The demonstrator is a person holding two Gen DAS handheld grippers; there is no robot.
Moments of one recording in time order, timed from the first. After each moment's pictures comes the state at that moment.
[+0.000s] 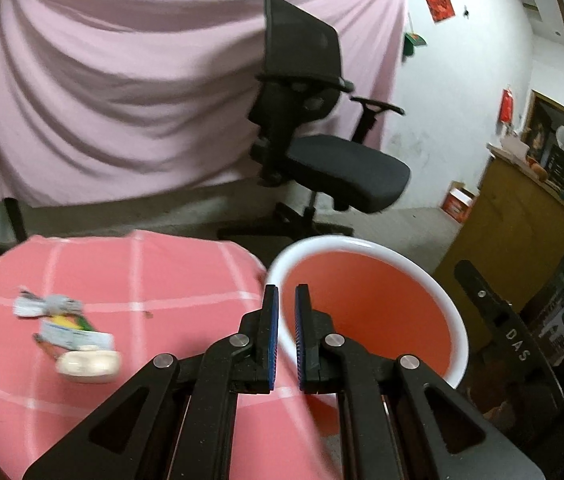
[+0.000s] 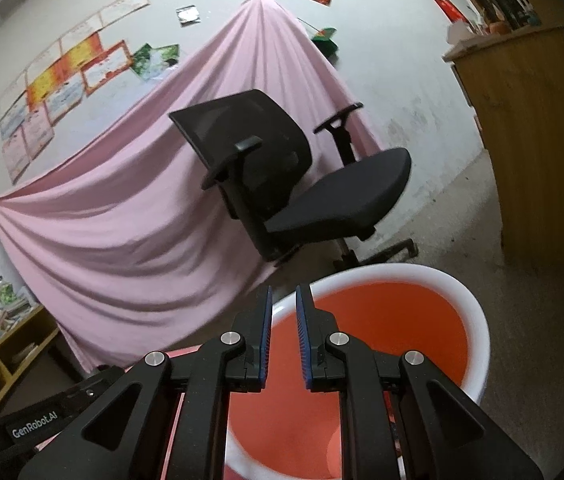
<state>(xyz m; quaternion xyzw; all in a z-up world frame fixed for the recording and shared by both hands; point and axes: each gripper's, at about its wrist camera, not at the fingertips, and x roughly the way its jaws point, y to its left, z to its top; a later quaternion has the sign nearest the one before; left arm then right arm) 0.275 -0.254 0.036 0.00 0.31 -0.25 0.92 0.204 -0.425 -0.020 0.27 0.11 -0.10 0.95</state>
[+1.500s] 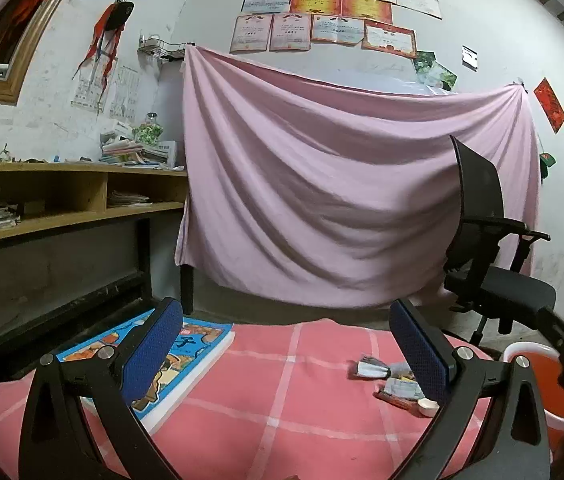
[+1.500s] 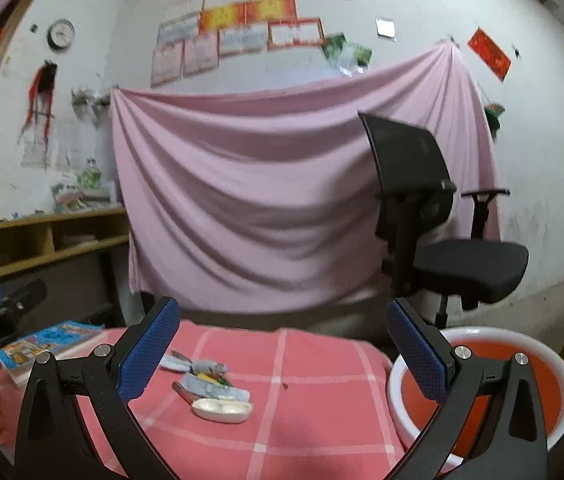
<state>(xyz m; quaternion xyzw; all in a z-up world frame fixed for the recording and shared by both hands) 0.210 0.001 0.034 -0.04 0.09 0.03 0.99 0.230 -0.227 0.015 0.04 0.11 0.05 0.99</state>
